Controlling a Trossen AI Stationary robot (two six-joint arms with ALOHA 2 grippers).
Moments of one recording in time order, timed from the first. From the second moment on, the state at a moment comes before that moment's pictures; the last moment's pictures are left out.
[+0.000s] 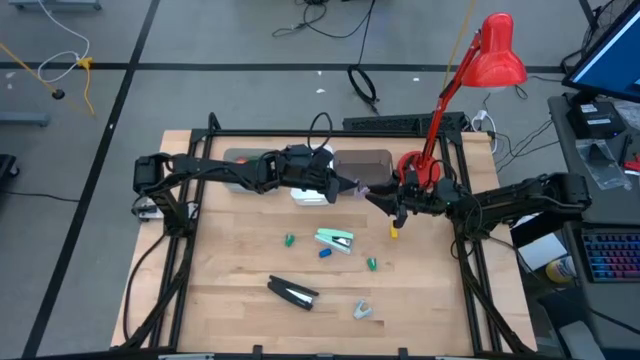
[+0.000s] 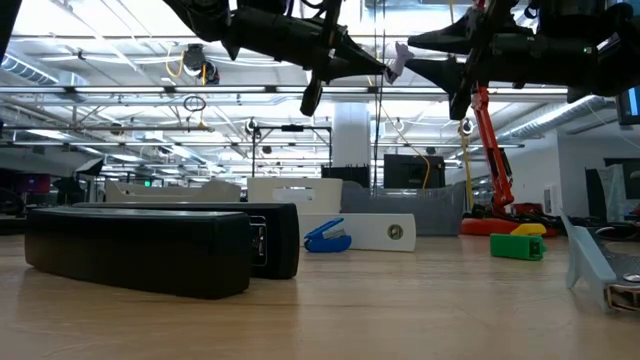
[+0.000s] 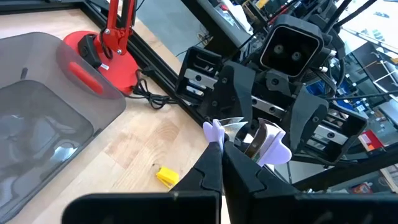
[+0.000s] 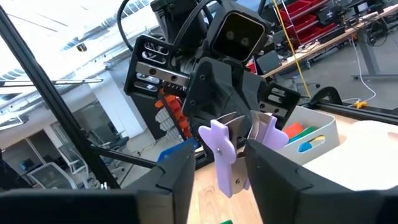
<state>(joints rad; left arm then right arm) 0.18 1.71 1.18 0.29 0.18 -0.73 -0.09 1.11 0.26 1.03 0.03 0.48</state>
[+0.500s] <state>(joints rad) 0.18 1.71 1.18 0.29 0.19 -0.73 -0.09 1.11 0.26 1.03 0.03 0.48</state>
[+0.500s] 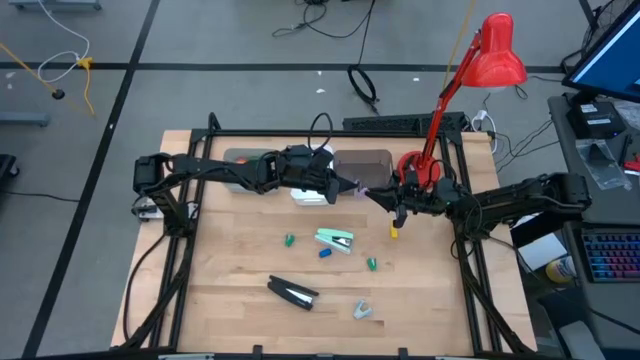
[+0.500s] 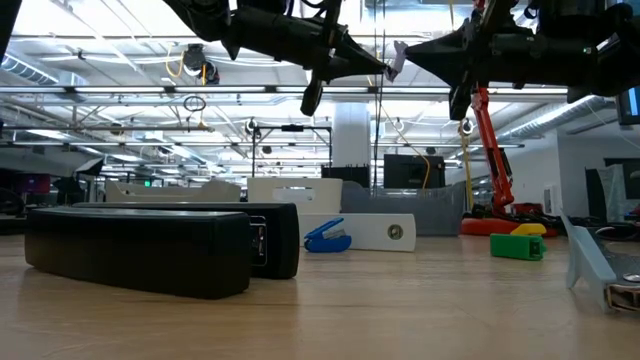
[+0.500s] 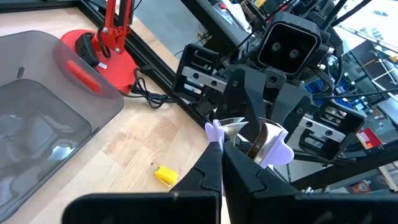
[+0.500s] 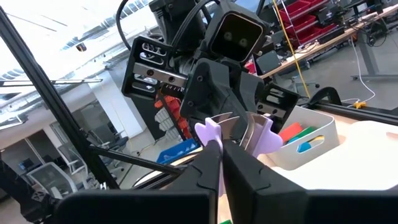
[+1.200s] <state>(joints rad) 0.19 1.71 1.18 0.26 0.18 -0.60 -0.09 1.11 0.26 1.02 0.06 0.48</state>
